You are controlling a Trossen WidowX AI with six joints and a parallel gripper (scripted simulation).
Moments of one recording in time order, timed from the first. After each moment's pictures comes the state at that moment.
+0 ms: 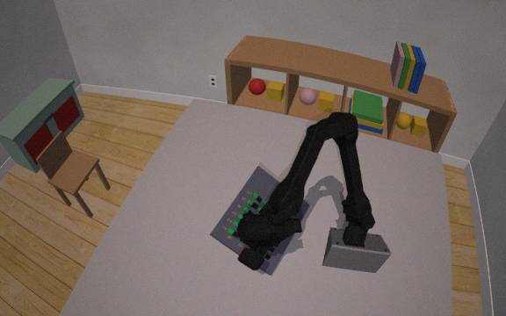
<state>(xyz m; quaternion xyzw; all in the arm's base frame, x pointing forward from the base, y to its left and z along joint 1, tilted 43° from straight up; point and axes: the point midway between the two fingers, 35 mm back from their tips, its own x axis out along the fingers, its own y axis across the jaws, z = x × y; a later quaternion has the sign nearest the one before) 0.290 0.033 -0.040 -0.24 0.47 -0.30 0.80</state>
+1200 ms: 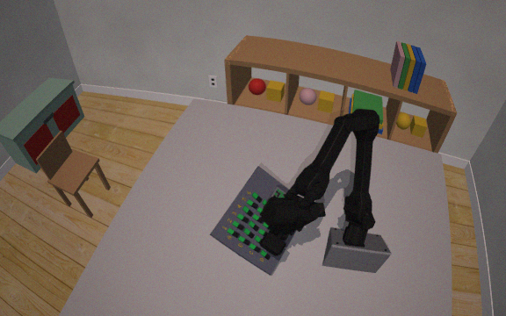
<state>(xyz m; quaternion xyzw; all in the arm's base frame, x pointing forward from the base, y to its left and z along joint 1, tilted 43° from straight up) 0.245 0.013 0.009 -0.25 0.45 -0.30 0.81</state>
